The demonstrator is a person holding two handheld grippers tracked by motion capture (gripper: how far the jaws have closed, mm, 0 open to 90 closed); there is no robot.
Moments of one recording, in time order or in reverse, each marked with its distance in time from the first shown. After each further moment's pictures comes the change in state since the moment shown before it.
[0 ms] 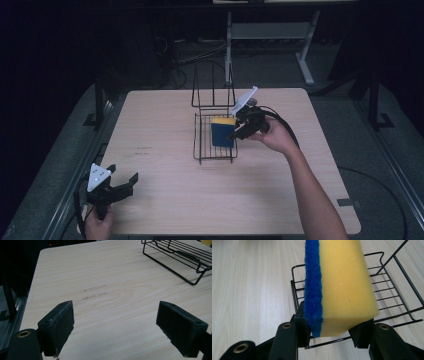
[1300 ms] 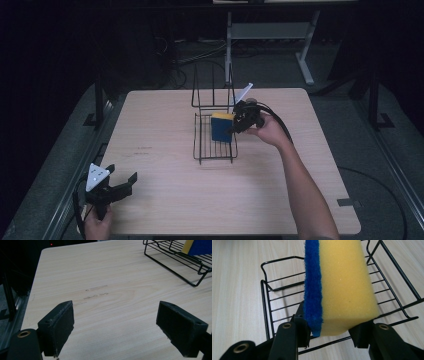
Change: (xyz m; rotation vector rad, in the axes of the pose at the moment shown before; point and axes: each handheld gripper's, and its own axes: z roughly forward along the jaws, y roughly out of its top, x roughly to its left) left arm 0.002 -0.001 0.000 -0.003 0.001 -0.013; right arm -0.040 -0.008 0.030 0.011 0.006 0.076
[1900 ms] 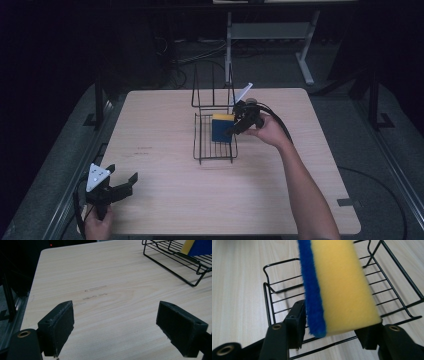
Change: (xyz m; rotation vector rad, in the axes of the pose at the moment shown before) left arm -0.001 0.001 0.000 0.000 -0.001 0.001; right arm 0.002 0.002 -0.001 0.003 0.001 0.022
